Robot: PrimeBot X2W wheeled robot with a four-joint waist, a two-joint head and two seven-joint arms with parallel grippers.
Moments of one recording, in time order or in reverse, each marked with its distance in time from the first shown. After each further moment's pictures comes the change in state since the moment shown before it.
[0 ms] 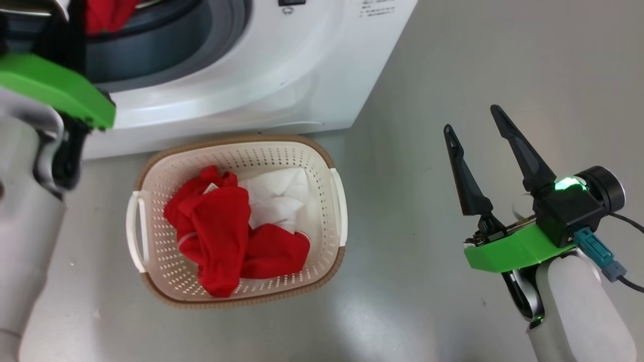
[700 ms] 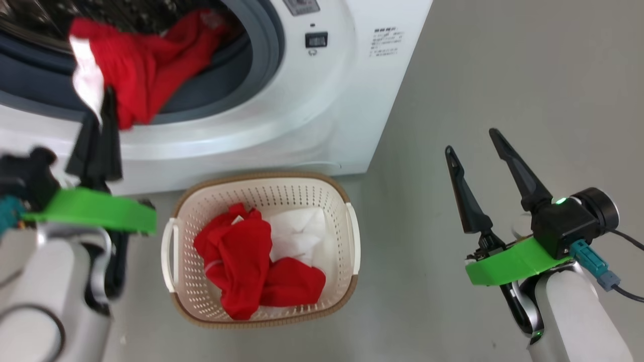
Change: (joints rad) left arm 0.539 -0.082 0.347 -0.535 0.328 0.127 0.000; right arm 0.045 -0.001 -0.006 0.035 0.021 0.000 0.000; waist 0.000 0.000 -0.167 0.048
